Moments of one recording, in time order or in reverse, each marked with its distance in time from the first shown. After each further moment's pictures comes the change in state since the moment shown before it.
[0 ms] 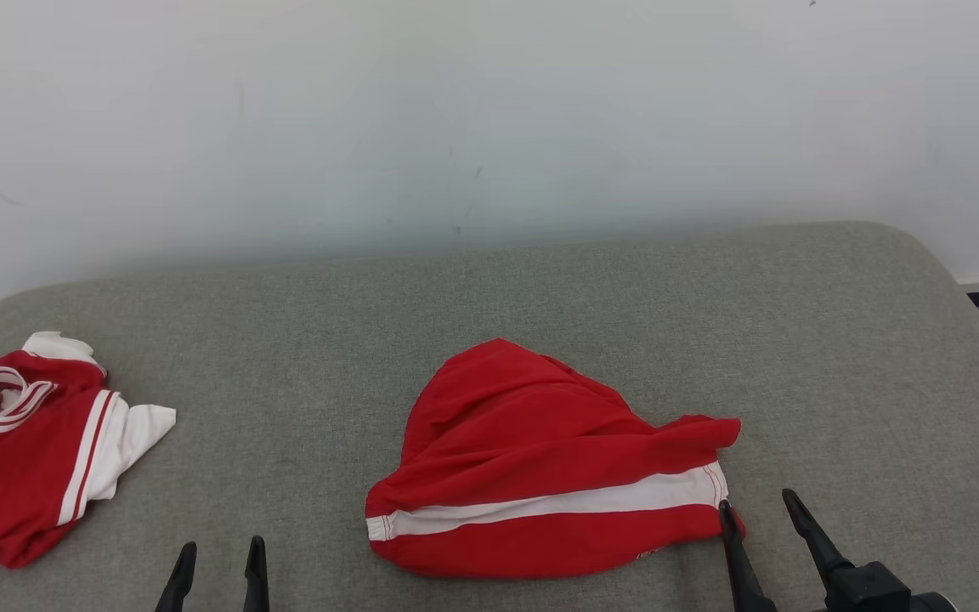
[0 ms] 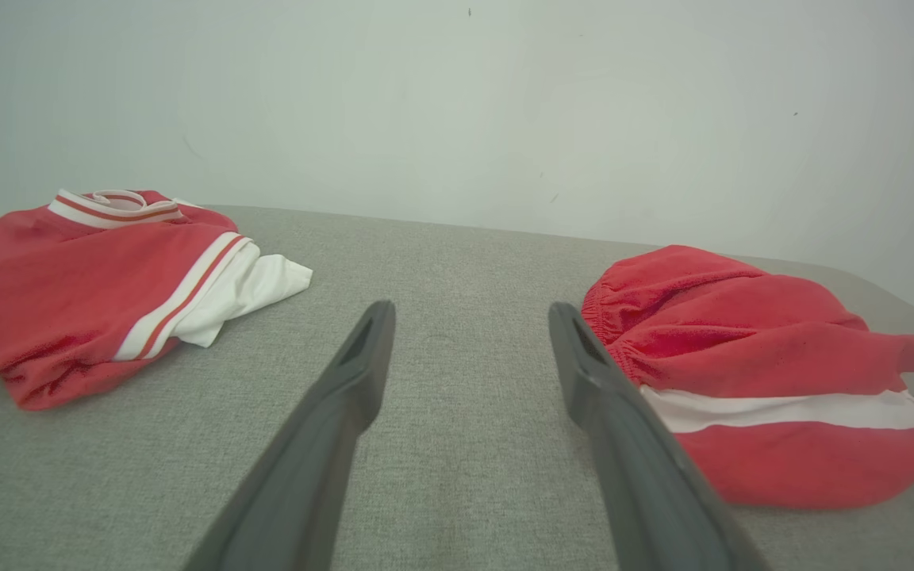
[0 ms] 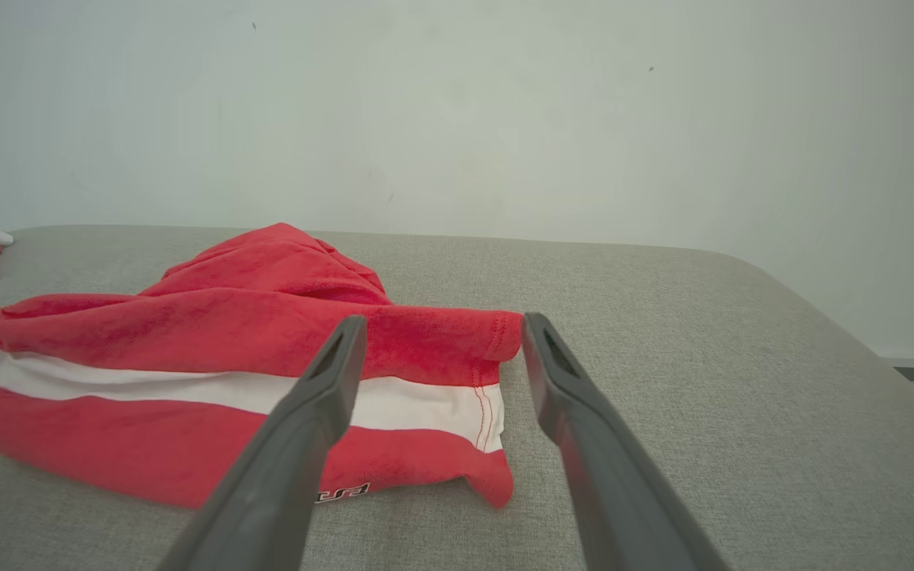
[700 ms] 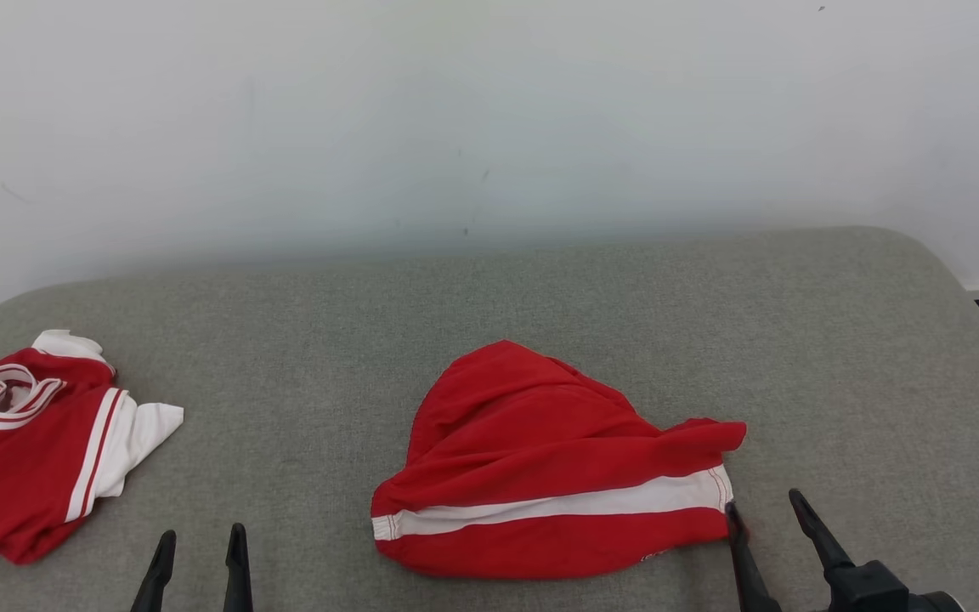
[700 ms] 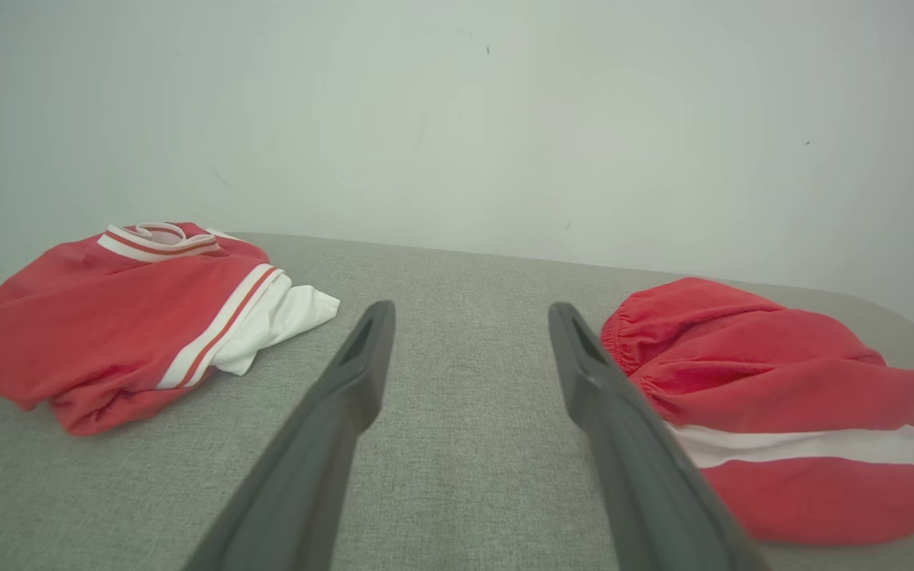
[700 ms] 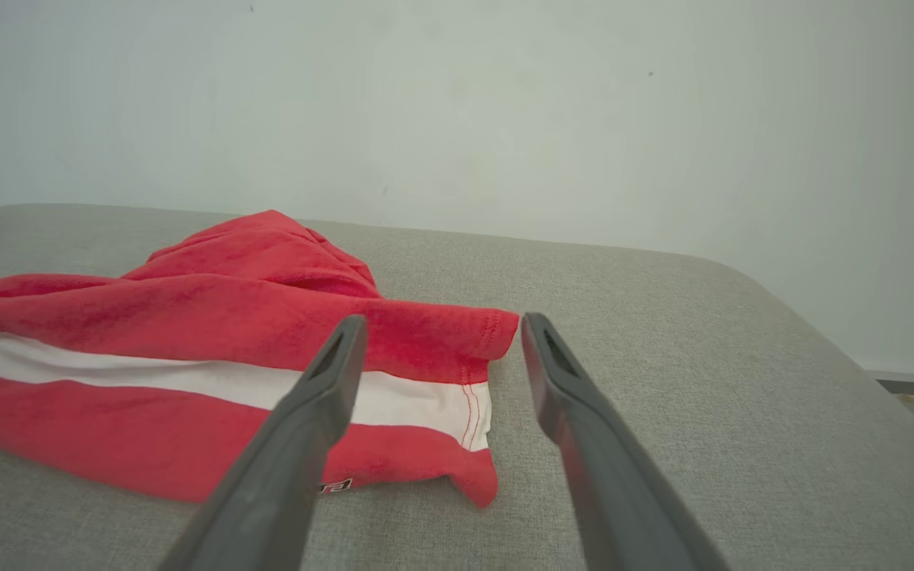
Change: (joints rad) left arm 0.000 0.025 -0.002 -0.044 -0.026 0.027 0.000; right arm -0.010 0.000 -0.025 0.021 -0.049 0.000 0.000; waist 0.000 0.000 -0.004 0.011
